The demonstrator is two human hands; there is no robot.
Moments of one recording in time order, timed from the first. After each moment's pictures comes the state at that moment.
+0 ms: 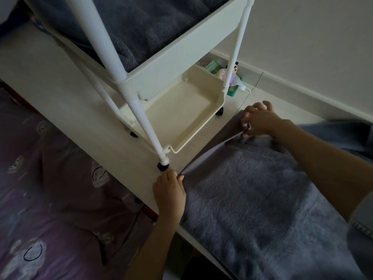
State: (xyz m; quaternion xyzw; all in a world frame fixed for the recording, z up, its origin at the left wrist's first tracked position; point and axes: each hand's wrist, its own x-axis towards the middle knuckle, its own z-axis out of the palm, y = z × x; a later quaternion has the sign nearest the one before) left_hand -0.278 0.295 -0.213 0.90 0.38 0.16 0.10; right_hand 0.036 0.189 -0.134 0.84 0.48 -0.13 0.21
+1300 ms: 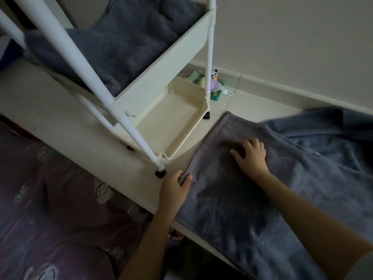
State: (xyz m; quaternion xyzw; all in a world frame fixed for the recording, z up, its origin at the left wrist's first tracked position) left_hand -0.267 0.300 -0.156 0.86 0.33 0.01 0.40; right_hand -0.090 0.130 -0.162 0.94 0.19 -0.10 -0.26
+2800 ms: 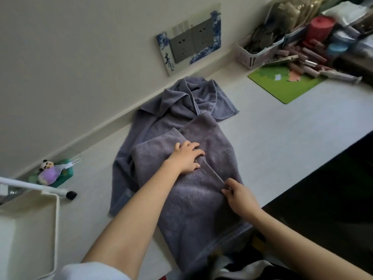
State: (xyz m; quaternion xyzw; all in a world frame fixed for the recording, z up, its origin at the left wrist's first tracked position) left_hand -0.111 -0.031 -0.115 0.86 -0.45 -0.22 -0.09; right_hand -0.305 -0.129 -0.153 0.86 -0.27 -0.08 -0.43
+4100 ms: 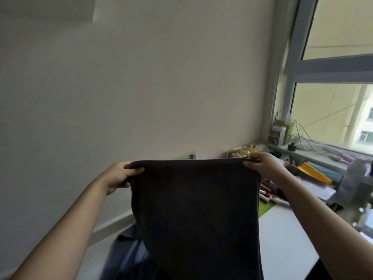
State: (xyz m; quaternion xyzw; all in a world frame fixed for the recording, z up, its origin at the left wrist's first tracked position) left_hand -0.002 -0.013 0.164 0.82 -0.20 -0.20 0.50; right_hand -0.228 -0.362 0.152 0.88 -0.24 0.22 -0.33
